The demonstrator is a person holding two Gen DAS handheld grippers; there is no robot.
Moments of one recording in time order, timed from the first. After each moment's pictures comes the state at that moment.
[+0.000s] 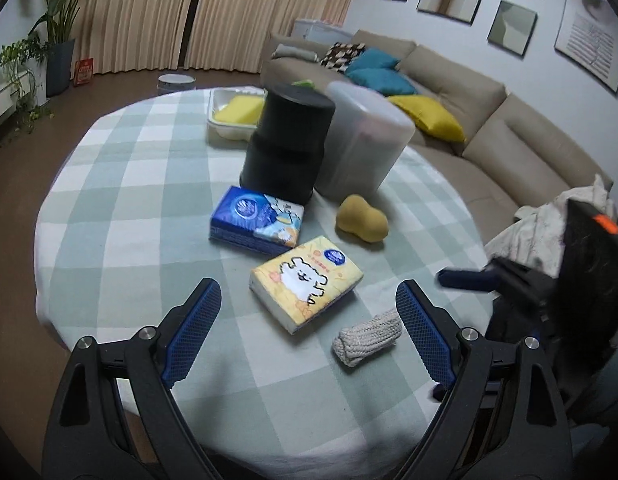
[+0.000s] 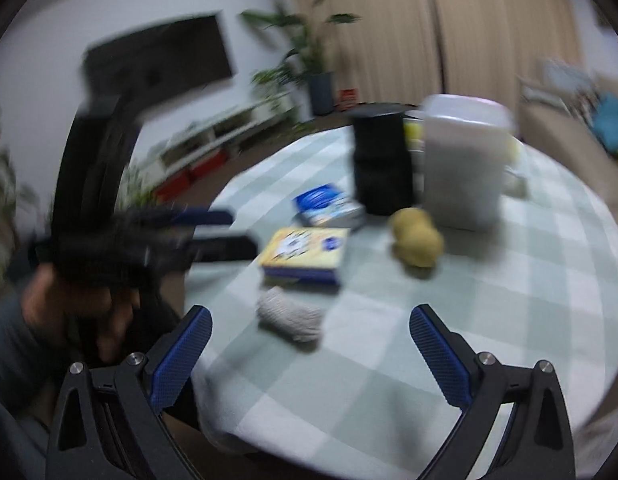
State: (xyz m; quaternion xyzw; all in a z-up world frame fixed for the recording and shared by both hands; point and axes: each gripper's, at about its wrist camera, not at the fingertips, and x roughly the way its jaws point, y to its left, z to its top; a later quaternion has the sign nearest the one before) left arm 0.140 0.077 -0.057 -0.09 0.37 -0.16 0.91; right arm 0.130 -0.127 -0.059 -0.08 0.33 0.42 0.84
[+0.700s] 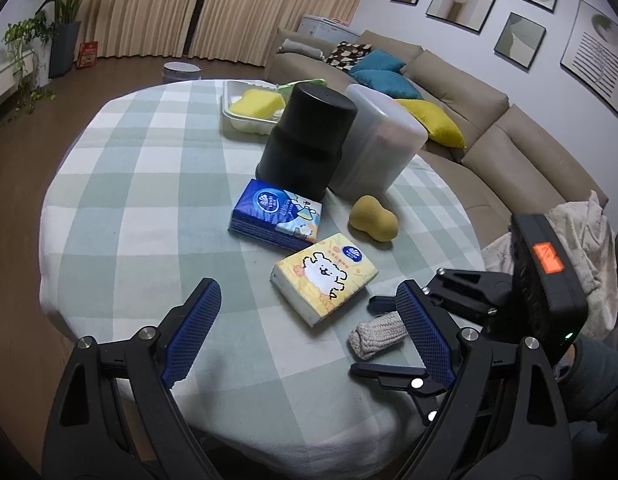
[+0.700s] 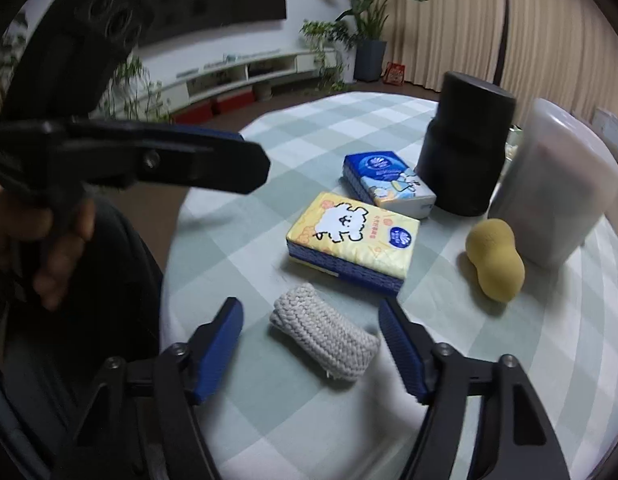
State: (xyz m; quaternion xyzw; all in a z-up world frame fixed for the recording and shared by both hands) left arm 0.143 0.097 -0.061 -0.12 0.38 -0.17 0.90; right arm 0.143 -0.069 -0.097 -0.20 0.37 0.44 0.79
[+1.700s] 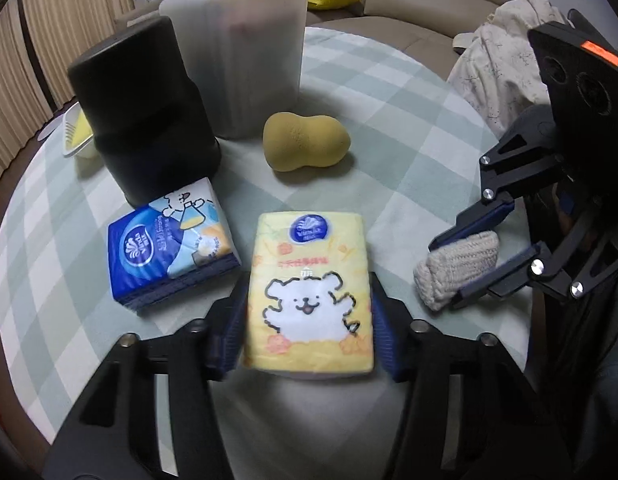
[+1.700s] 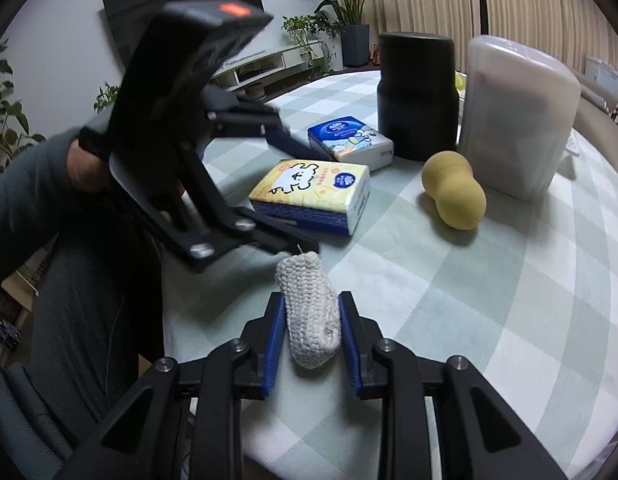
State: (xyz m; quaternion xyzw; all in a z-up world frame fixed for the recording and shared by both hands) left arm 0.207 0.014 -0.101 0.17 0.45 -0.32 0.81; right arm 0.155 -0.130 -0.098 -0.11 0.41 0.44 0.79
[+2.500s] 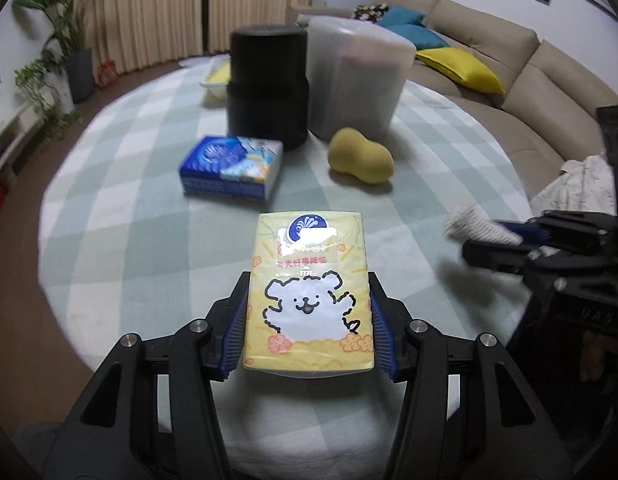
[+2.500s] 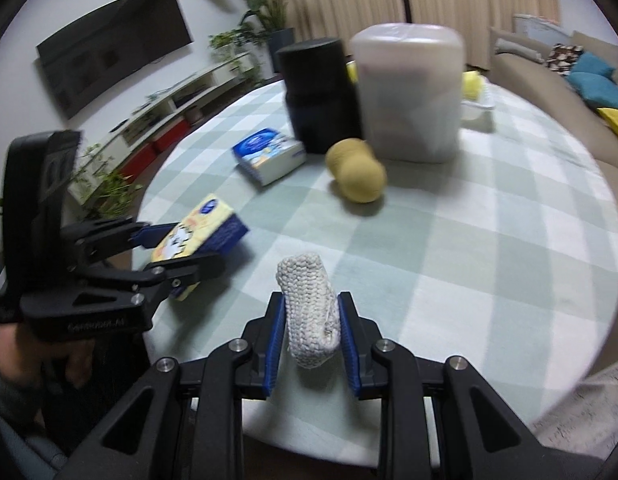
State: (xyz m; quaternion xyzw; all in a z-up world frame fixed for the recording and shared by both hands) left arm 0.135 0.006 -0.088 -0.01 0.42 -0.07 0.91; right arm 0.158 -0.167 -0.080 -0.05 0.43 0.32 0.84
